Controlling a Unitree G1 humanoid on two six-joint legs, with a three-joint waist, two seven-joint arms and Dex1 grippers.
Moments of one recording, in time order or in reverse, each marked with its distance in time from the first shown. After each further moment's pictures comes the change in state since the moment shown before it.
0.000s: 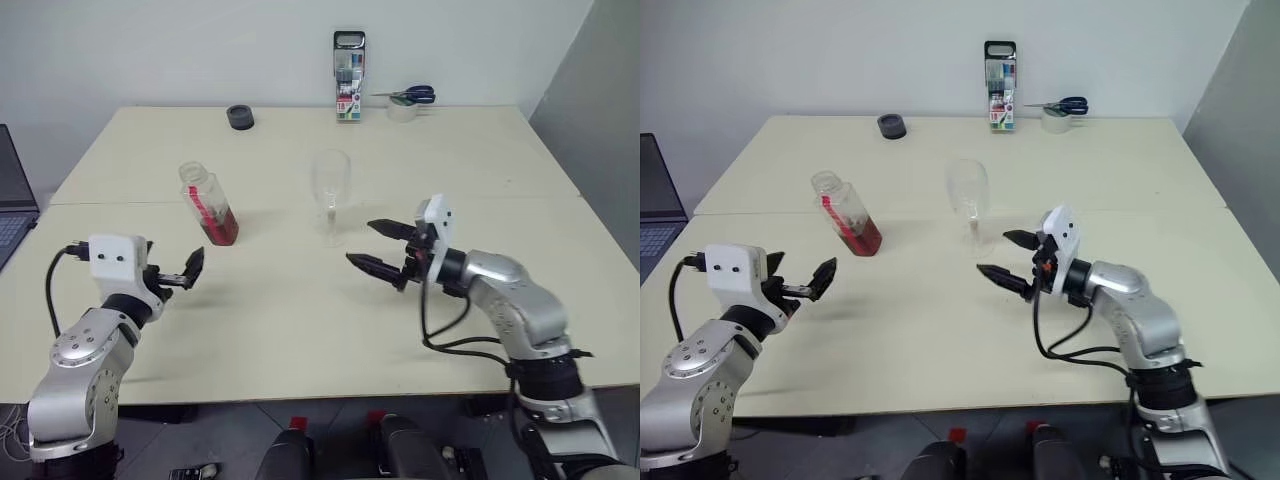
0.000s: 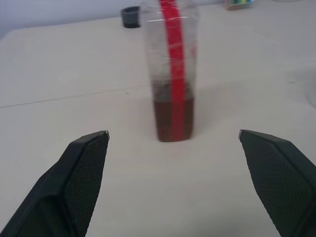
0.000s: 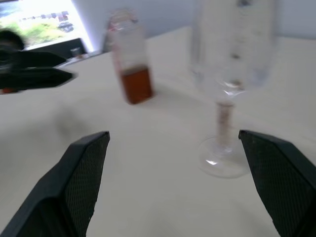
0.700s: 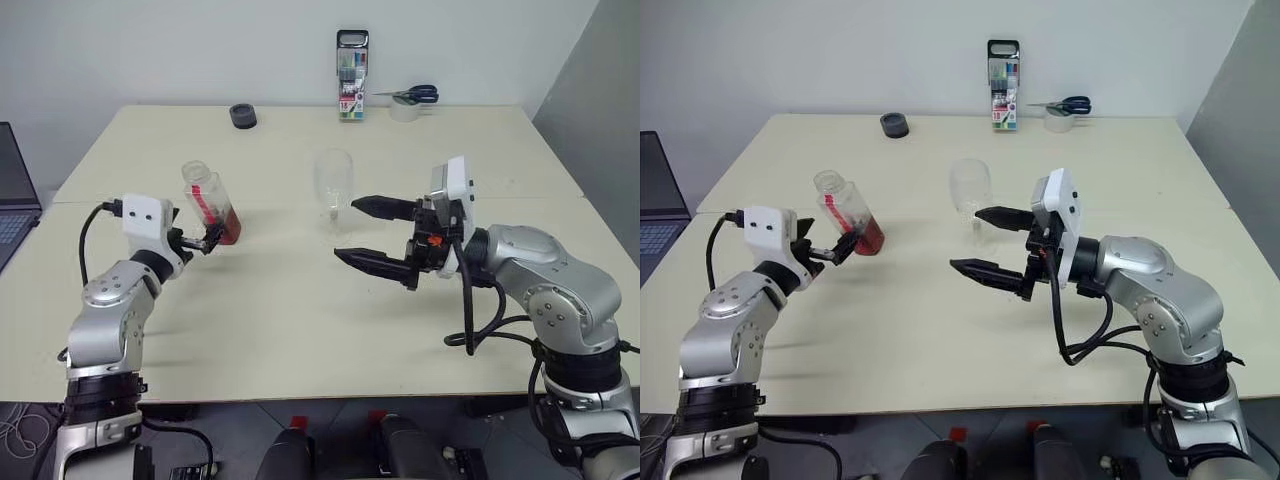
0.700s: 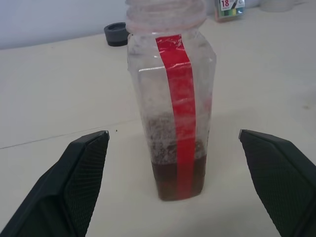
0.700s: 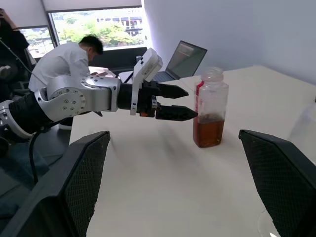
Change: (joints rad) left arm -0.306 0.029 -0.120 0.346 0.082 -0.121 -0.145; right arm -0.122 -0.044 -0.035 -0.171 0.203 0.134 -0.102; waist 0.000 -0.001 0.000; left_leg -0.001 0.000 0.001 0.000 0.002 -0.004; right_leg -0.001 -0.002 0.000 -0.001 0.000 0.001
